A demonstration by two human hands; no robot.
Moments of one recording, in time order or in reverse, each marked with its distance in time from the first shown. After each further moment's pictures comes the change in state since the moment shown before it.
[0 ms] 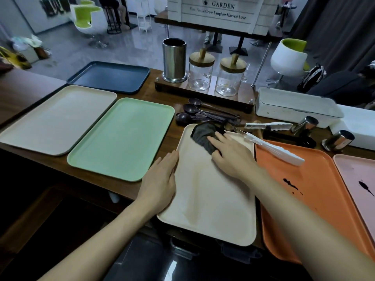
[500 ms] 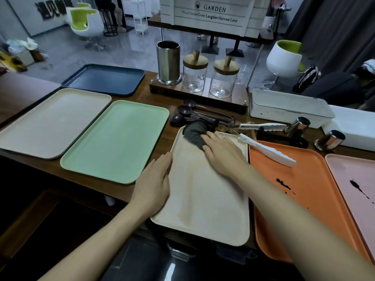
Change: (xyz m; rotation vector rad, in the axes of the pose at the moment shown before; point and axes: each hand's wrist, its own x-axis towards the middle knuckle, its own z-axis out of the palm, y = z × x) left_hand -0.001 -0.002 0.001 -0.014 -0.047 -0.026; right_hand 0.017 0.003 0.011 -0.040 0.097 -0.072
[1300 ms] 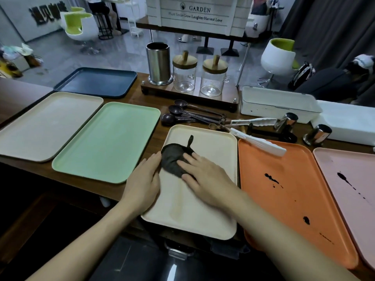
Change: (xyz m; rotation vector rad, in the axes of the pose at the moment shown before) left_hand 0.000 0.005 -0.003 -0.012 0.011 0.014; right_hand -0.070 -0.037 -0.003 0.122 -0.110 -0.161
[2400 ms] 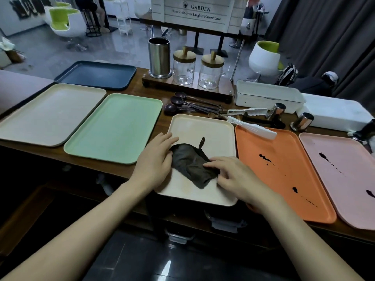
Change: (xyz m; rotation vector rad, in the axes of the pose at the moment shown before) left_hand -0.014 0.011 -0.017 -0.077 0.093 0.190; right_hand -0.083 -0.011 -0.015 0.189 0.038 0.182
